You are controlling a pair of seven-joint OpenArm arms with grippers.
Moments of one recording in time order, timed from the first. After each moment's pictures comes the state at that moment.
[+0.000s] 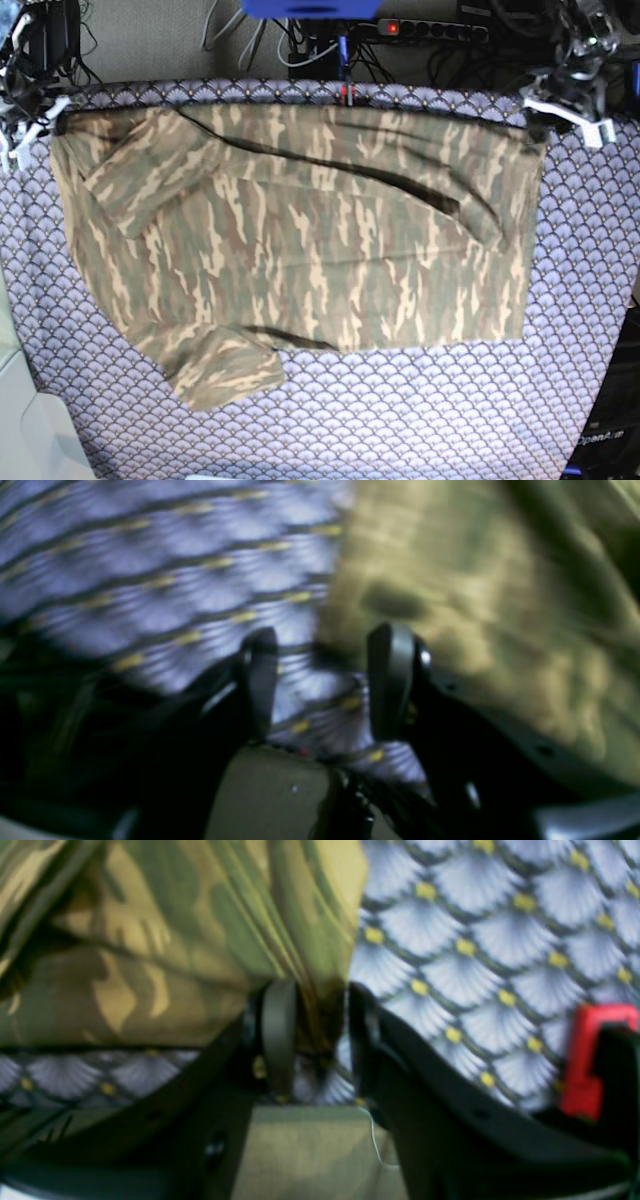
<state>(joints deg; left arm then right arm) 25.9 -3.9 -39.4 93.4 -24.8 -25.2 31.9 -19.5 16.9 43.0 87.9 16.5 40.1 -50.9</state>
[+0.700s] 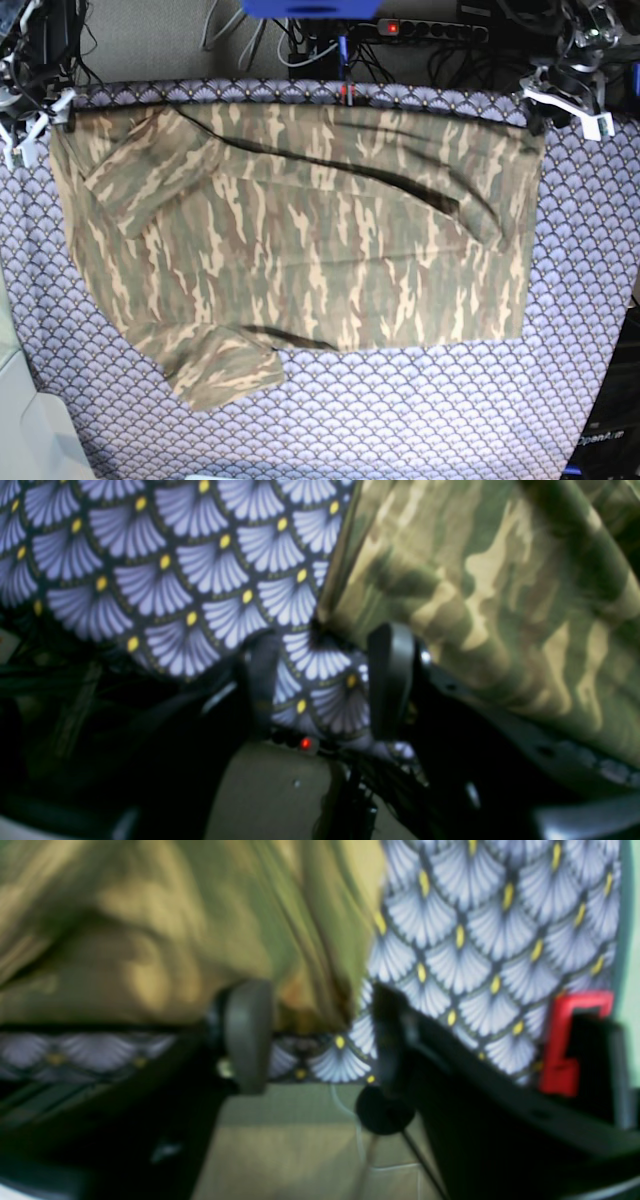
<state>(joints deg) 27.4 -3.5 -40.2 94.0 -25.1 -27.4 31.7 -23.9 13.8 43.0 98.7 16.3 40.0 -51.0</state>
